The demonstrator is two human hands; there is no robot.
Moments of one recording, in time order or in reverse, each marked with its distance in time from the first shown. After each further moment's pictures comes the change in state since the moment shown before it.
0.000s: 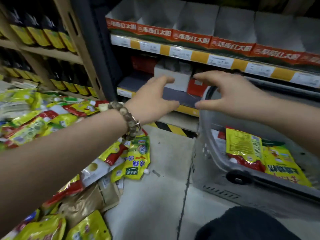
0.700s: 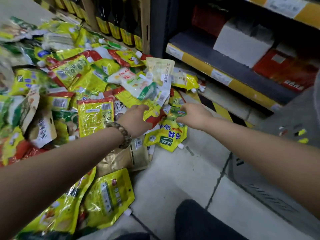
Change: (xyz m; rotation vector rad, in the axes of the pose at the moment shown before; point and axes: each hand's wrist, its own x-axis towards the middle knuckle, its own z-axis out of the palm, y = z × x) left_hand -0.107 -0.241 0.044 0.133 -0.121 -0.613; right_hand 0.097 -0.072 0.285 -0.068 -0.530 0.122
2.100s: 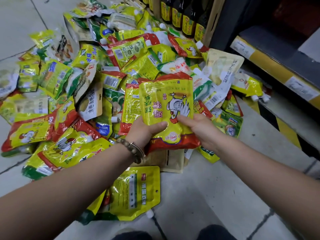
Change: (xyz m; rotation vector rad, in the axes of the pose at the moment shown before) left_hand -0.025 -0.097 0.045 -1.316 0.315 -0.425; right_hand 0.037 -0.094 0.093 1.273 -0.348 -0.090
